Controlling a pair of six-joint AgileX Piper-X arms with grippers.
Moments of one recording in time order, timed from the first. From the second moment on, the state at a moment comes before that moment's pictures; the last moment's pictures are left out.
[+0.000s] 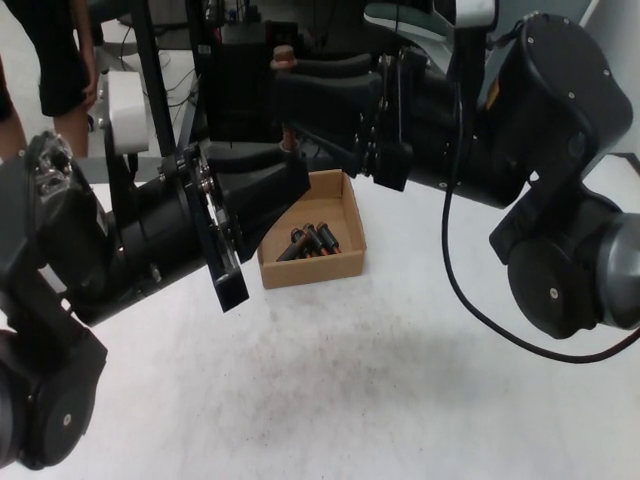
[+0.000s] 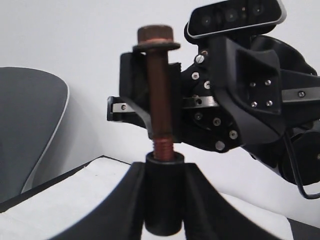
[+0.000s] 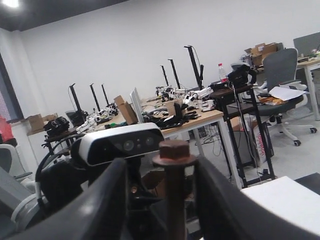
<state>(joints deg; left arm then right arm) -21.5 76.8 -27.0 -59.1 46.0 -19.2 31.7 89.2 -49.8 -54.7 -46.1 31.5</state>
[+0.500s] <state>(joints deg) -21.5 76.8 -27.0 -59.2 46.3 -19.3 30.2 89.2 -49.8 -53.1 -43.4 31.4</state>
